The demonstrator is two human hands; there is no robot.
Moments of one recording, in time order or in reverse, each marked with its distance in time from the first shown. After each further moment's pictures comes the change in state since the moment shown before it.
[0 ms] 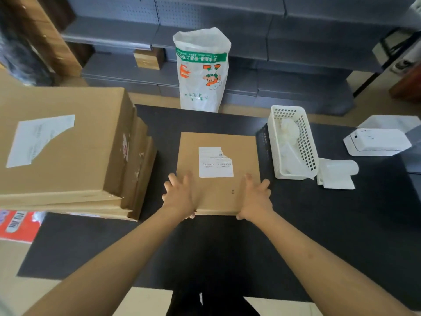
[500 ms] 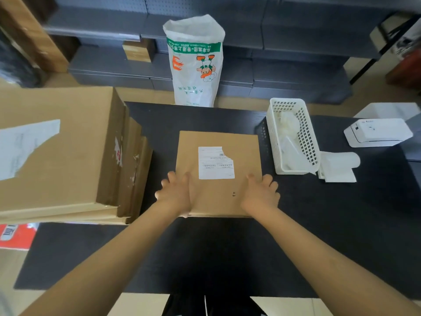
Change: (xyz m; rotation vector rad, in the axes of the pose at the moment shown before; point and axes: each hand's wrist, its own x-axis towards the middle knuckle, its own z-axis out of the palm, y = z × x) left_hand 0.012 -0.007 -0.023 0.163 -0.120 0.064; right_hand 0.009 -0.011 -0.007 -0.045 0.038 0.117
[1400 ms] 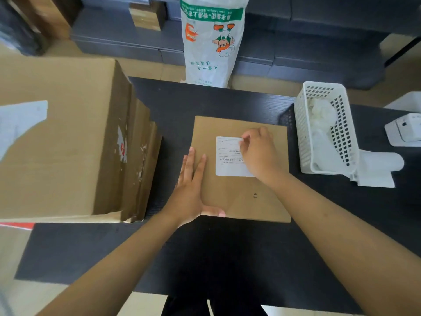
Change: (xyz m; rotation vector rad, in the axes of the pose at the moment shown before) left_hand 0.042 -0.030 0.051 -0.547 0.193 0.355; right_hand 0.096 -0.062 -0.006 0.277 0.369 -0.457
